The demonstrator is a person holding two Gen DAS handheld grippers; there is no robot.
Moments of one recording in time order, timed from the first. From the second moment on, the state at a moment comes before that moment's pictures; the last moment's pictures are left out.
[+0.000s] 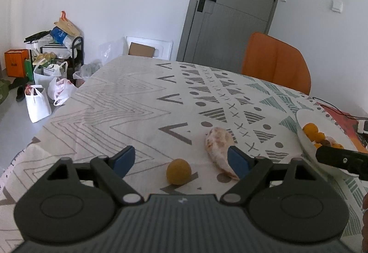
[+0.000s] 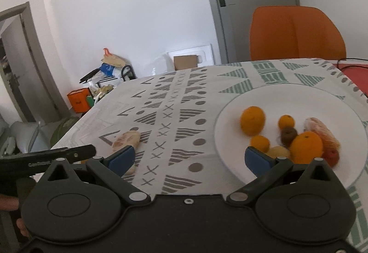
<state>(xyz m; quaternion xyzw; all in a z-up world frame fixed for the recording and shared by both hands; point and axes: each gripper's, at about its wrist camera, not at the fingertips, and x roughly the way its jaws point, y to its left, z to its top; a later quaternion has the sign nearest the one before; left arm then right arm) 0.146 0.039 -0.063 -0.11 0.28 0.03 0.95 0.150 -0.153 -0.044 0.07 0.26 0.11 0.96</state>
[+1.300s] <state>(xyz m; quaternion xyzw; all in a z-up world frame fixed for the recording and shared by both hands) 0.120 0.086 -0.067 -0.18 0.25 0.06 0.95 0.195 -0.050 -0.060 -0.01 0.33 0.21 0.92</state>
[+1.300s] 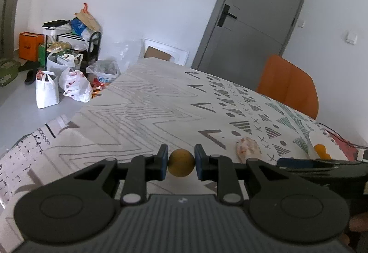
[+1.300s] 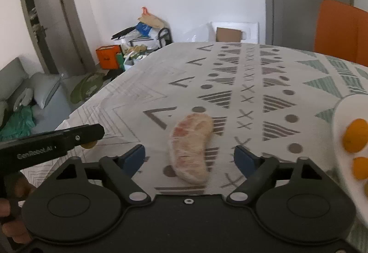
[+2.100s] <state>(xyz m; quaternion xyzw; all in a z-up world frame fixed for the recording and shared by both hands) 0.088 0.085 -0.047 -0.18 0.21 0.06 0.96 0.158 -0.053 -0.029 -0.01 0.29 0.23 0.93</state>
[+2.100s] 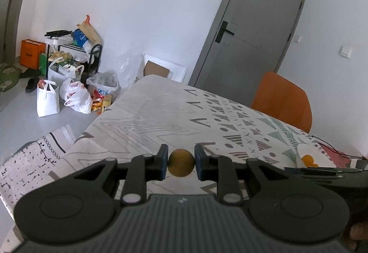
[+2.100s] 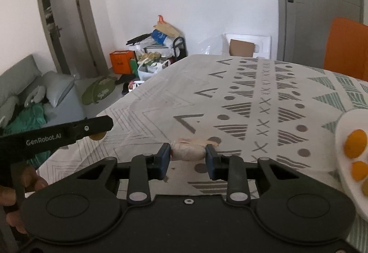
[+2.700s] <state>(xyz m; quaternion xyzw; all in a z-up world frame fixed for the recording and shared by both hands) 0.101 0.028 -0.023 -0.13 0.20 0.01 0.97 0.134 -0.131 -0.012 0.05 0.23 0.18 0.95</state>
